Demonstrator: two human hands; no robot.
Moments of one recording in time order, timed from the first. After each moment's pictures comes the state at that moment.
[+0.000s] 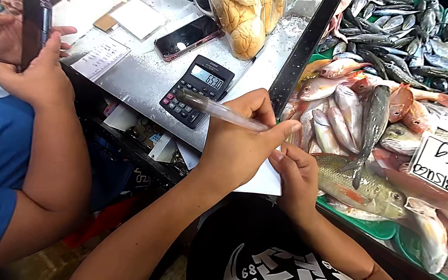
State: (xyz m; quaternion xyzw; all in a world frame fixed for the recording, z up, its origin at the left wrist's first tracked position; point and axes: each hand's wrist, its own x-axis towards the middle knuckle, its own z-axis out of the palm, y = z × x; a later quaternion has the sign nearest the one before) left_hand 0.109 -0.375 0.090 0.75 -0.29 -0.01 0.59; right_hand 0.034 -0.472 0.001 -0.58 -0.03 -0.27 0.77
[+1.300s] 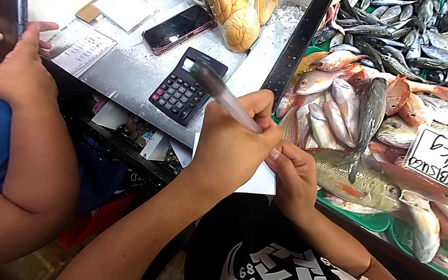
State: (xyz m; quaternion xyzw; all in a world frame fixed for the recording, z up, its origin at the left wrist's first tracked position) left_hand 0.108 -0.379 0.090 0.80 -0.31 0.02 0.52; right_hand 0.031 -0.475 -0.001 -0.58 -0.04 -0.26 0.77
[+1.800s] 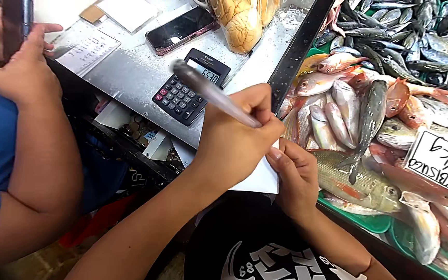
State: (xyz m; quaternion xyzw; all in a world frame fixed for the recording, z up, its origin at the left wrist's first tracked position) left_hand 0.111 -0.377 0.091 0.77 -0.30 0.01 0.57; right_hand 0.031 -0.475 -0.001 -0.60 -0.04 -0.27 0.75
